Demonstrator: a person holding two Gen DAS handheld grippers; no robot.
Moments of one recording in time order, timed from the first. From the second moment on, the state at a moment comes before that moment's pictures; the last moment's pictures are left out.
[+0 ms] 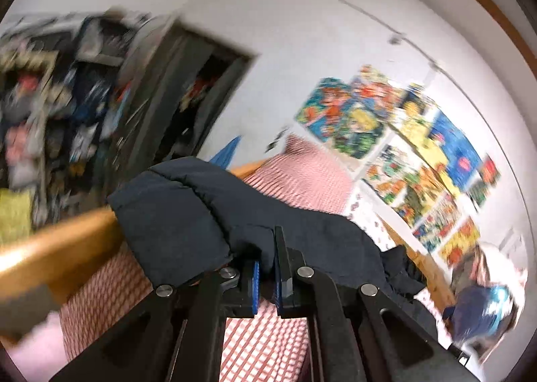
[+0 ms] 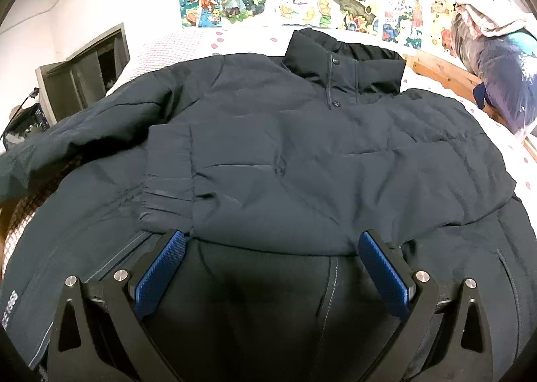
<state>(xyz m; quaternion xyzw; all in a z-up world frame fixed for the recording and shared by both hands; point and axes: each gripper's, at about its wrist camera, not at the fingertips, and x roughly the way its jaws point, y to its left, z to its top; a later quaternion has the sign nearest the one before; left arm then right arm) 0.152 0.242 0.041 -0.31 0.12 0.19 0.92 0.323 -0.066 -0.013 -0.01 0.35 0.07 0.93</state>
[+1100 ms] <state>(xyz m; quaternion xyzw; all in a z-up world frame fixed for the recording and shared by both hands) 0.252 -0.050 0.071 0.04 0.30 -0.28 0.91 0.264 -0.290 0.019 0.17 0.28 -0.07 0.94</state>
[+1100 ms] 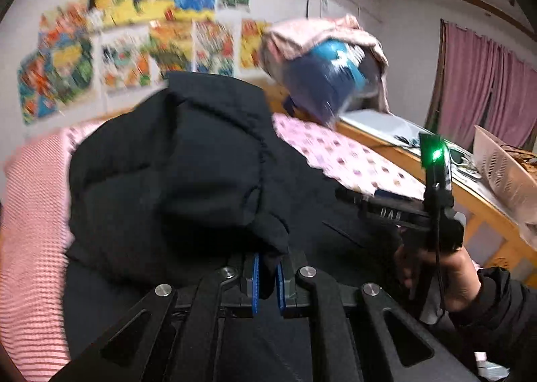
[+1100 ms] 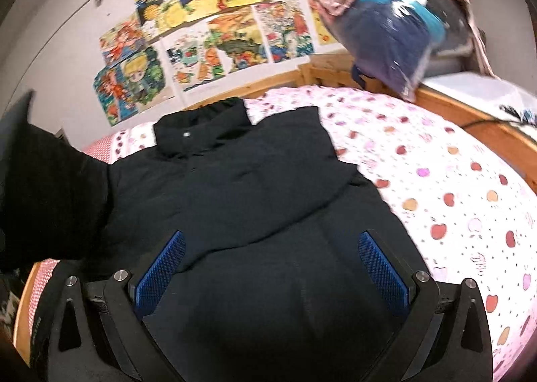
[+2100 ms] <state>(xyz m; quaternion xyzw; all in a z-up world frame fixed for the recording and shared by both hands) 0.276 0.039 0.034 -0.08 0.40 -0.11 0.90 0.321 -0.285 -0.054 0.31 0.37 0.04 0.88</state>
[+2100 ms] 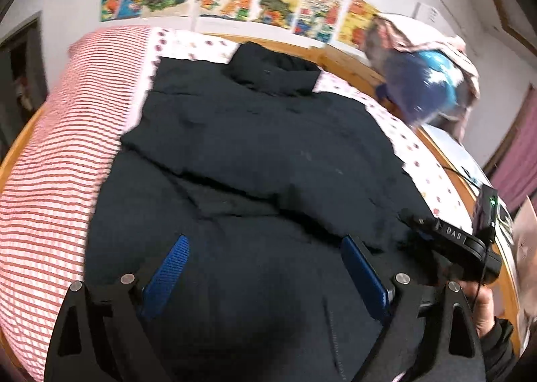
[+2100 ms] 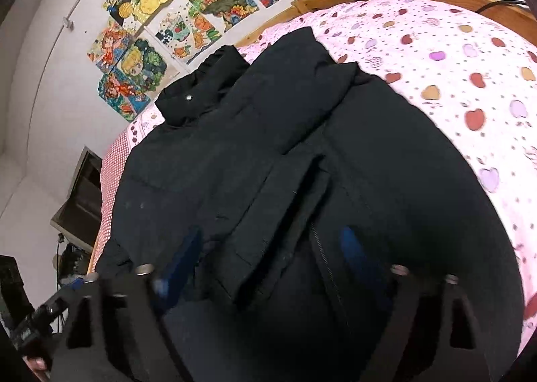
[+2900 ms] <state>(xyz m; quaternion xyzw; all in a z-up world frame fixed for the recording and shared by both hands) 0.424 0.004 0.003 -0.02 0.42 -0.07 0.90 0.385 -0.274 0.028 0.02 0.30 -0.07 0.95</state>
